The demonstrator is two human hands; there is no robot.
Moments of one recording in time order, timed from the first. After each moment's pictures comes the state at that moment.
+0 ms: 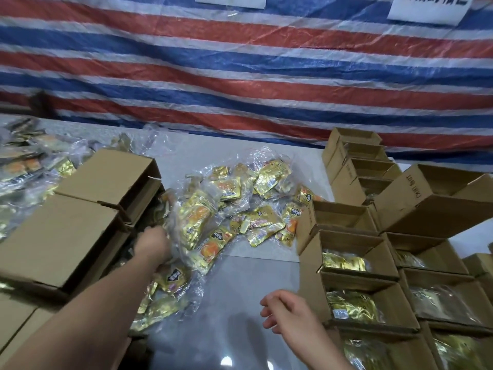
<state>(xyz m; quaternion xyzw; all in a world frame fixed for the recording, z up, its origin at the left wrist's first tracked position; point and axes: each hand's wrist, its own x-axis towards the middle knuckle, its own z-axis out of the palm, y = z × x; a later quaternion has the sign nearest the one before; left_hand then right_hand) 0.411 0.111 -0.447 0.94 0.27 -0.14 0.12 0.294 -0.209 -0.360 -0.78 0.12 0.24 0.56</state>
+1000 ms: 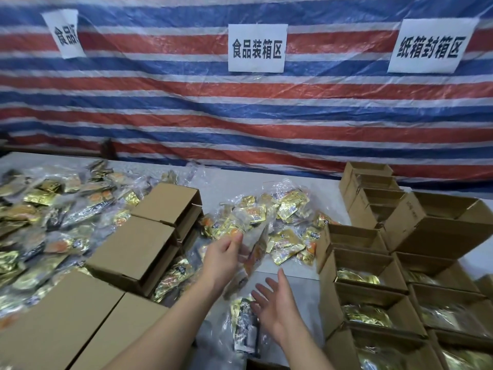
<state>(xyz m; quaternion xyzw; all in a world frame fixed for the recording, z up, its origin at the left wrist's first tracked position) 0.294 -0.004 -0.275 0.75 0.21 0.06 0.63 0.284 -0.132 -0.335 -0.42 0.31 0.27 0.81</state>
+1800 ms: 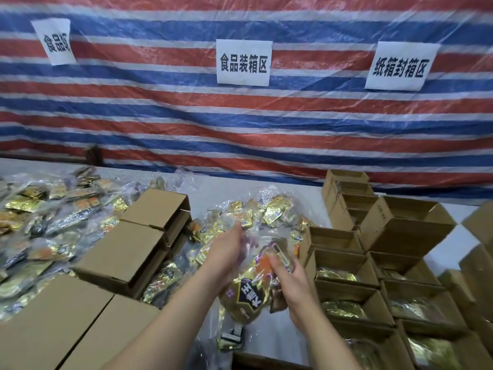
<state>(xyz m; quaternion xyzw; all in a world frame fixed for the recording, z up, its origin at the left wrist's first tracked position) 0.280 -0.036 -0.219 0.66 0.19 -0.06 0.73 0.280 -0.190 -0.287 -0.67 0.09 0.15 0.72</state>
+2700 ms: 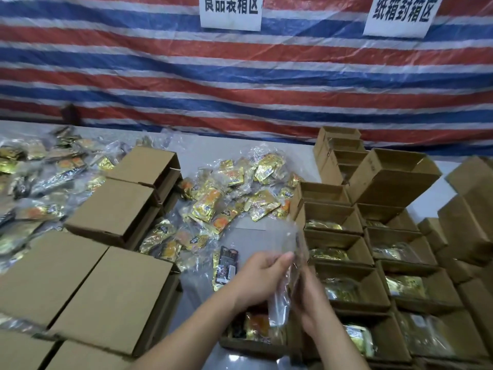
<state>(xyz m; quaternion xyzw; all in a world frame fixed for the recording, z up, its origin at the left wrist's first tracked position) 0.191 -0.105 -0.283 0.77 -0.06 -0.16 0.62 0.192 -0.238 -0.322 -0.54 0.25 0.19 0.78</state>
